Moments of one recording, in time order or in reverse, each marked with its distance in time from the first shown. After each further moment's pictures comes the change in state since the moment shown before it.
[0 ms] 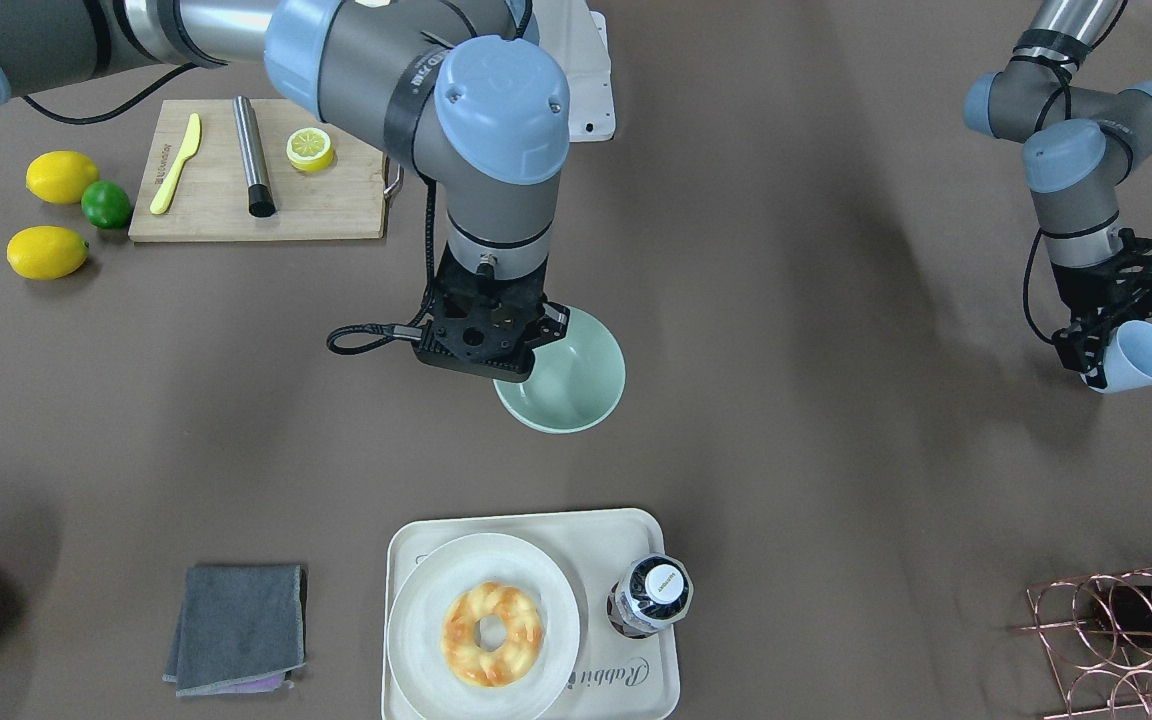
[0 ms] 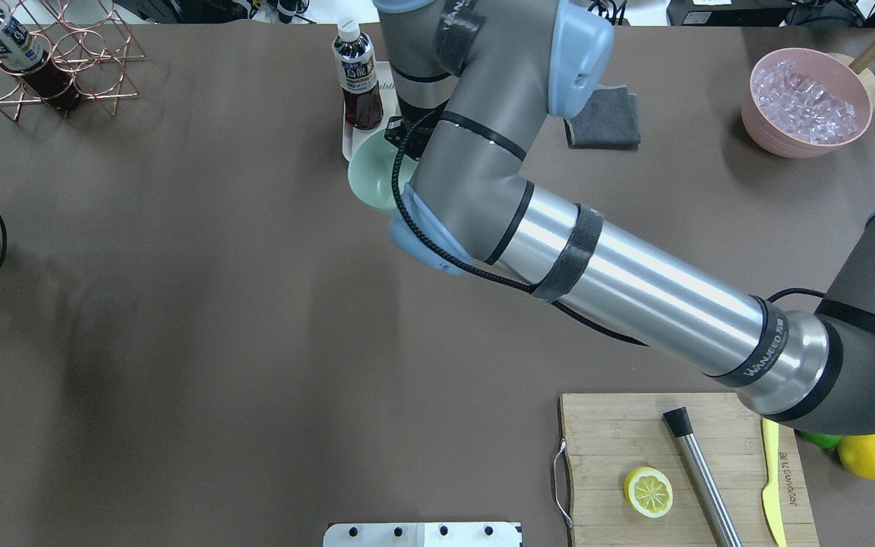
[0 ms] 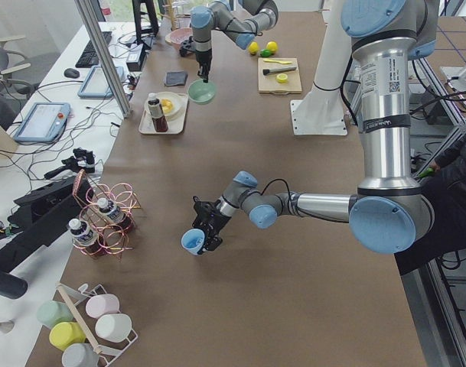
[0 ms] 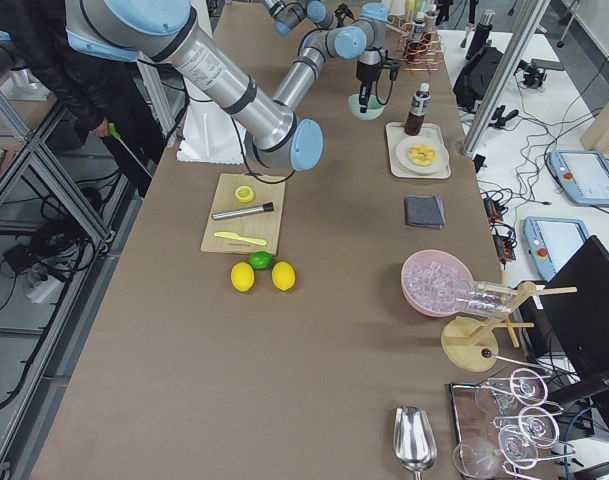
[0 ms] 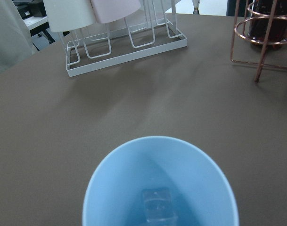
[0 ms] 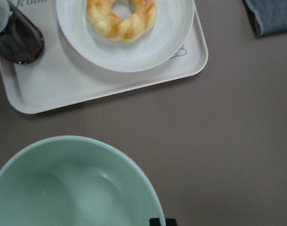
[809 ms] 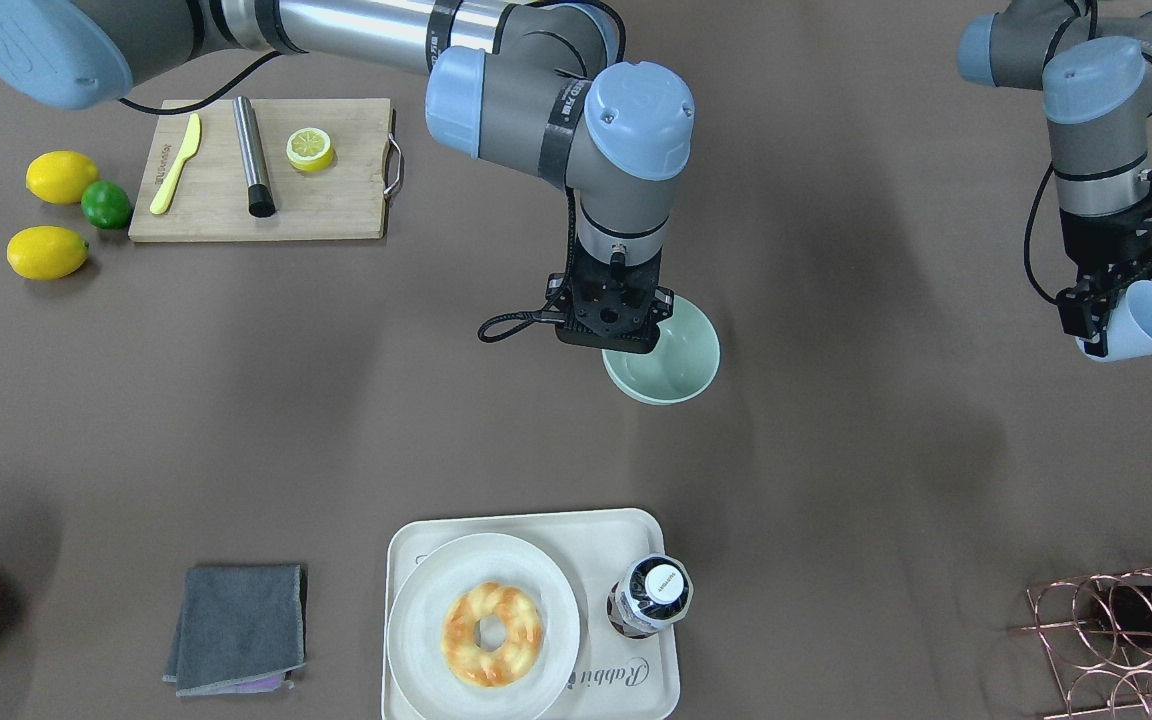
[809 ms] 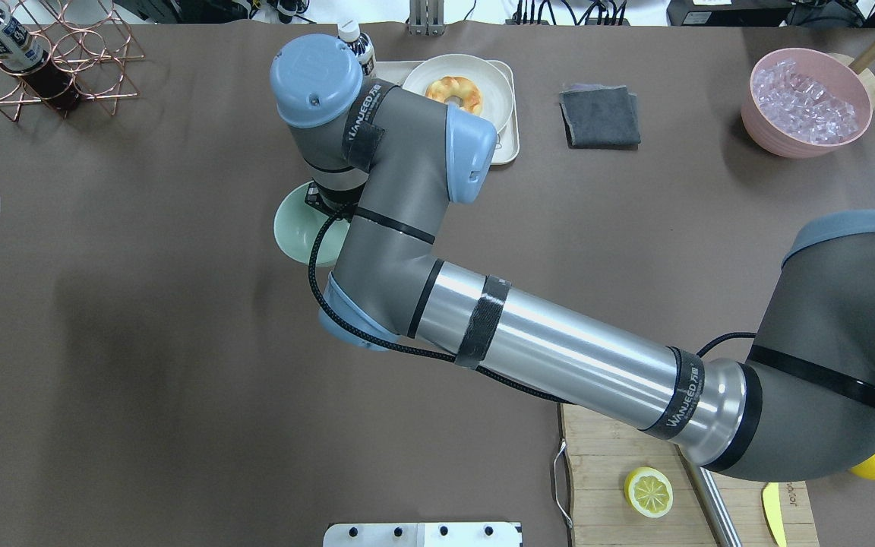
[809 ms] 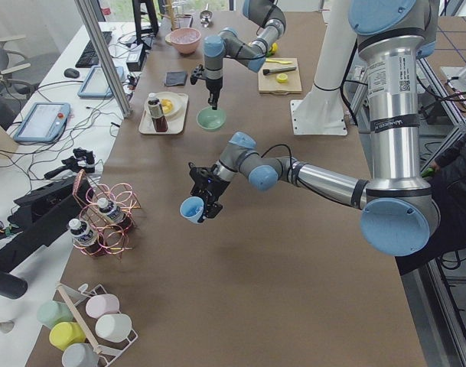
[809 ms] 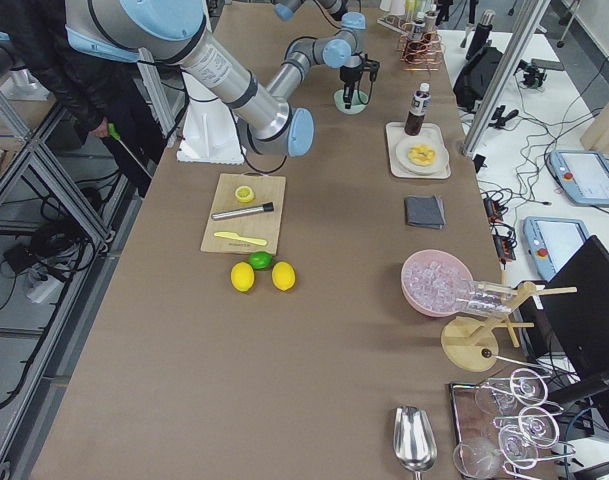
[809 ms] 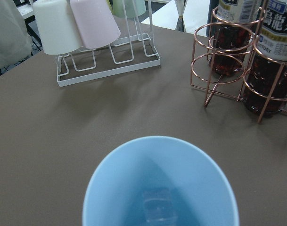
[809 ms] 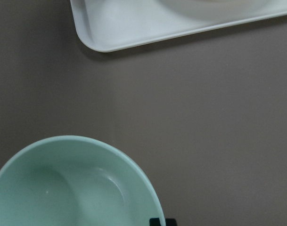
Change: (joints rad) left arm -0.086 0.012 -0.327 0.286 -0.148 0.022; right arm -0.145 0.085 -0.201 0.245 -0.065 0.118
